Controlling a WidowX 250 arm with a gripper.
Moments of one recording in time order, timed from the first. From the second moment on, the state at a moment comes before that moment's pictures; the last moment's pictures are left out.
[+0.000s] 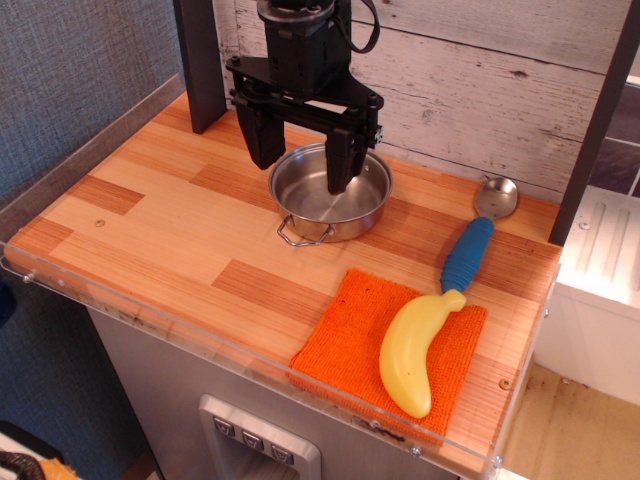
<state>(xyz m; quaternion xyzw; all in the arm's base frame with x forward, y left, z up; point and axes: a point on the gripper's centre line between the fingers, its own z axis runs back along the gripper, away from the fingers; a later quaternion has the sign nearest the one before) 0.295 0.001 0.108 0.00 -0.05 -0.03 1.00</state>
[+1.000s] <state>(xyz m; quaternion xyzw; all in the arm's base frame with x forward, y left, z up) 0.352 -0.093 0.040 -0.03 -0.02 0.00 1.00</state>
